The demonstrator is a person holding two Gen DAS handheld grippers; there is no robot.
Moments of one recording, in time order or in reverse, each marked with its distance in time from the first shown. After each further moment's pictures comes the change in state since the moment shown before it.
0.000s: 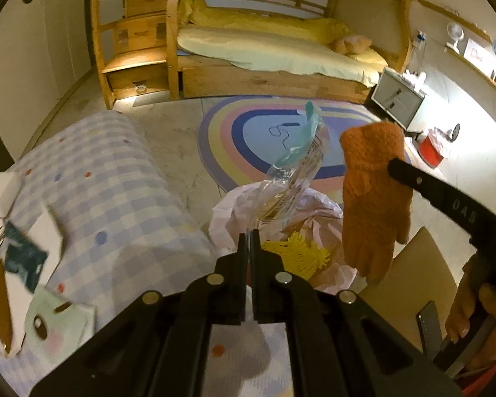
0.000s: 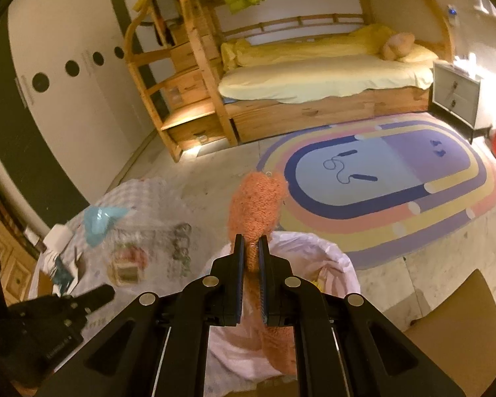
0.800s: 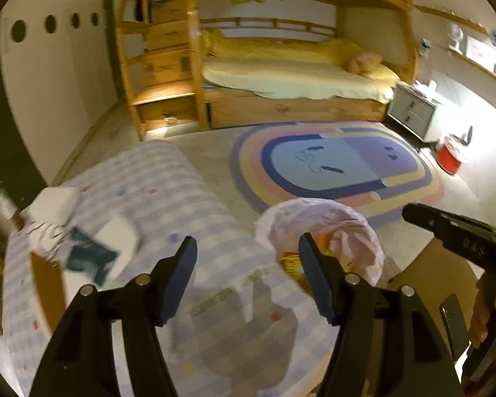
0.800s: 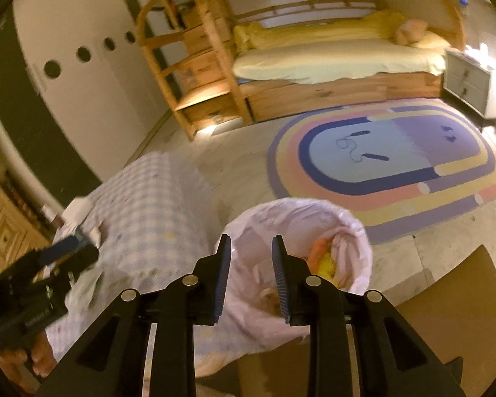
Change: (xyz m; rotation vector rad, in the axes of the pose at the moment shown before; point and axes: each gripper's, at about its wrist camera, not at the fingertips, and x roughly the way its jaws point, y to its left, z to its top) left arm -0.082 0.027 -0.027 0.018 -0.152 0.143; right arm -0.042 0.034 -0.034 -0.070 0.095 0.073
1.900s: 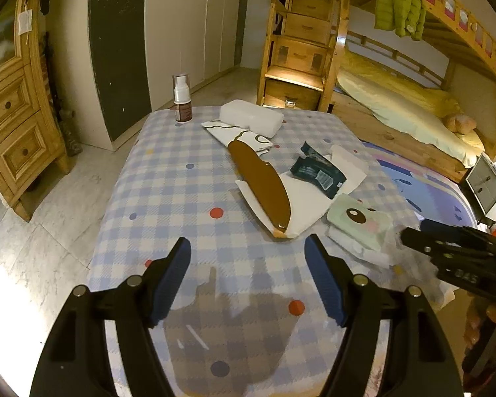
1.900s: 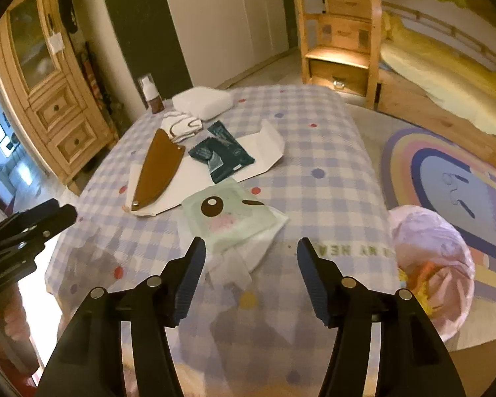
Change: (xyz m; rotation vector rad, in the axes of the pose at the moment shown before) left arm -0.091 0.197 -0.119 -0.392 0.025 0.263; right arm 0.076 0.221 -0.052 -0.431 0.207 0.200
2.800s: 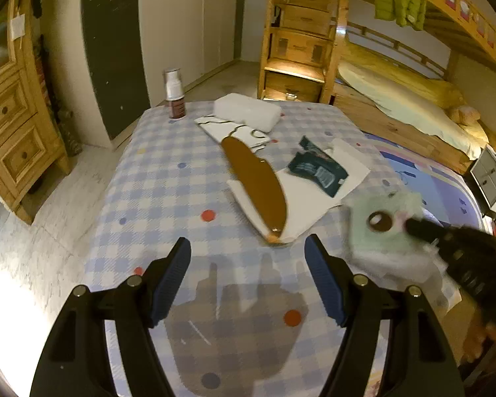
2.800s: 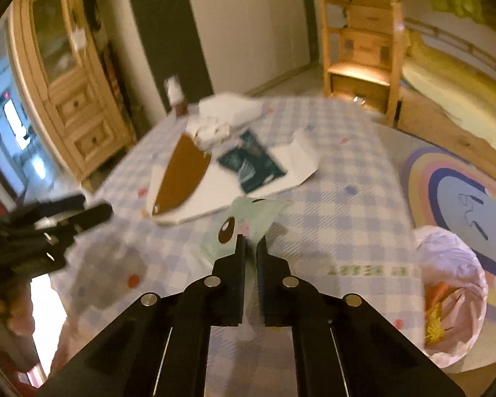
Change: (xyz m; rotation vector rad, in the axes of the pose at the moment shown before) left arm 0.012 -0.015 0.008 0.029 0.029 0.015; right arm -0.018 0.009 0.000 -0.036 -0.125 0.058
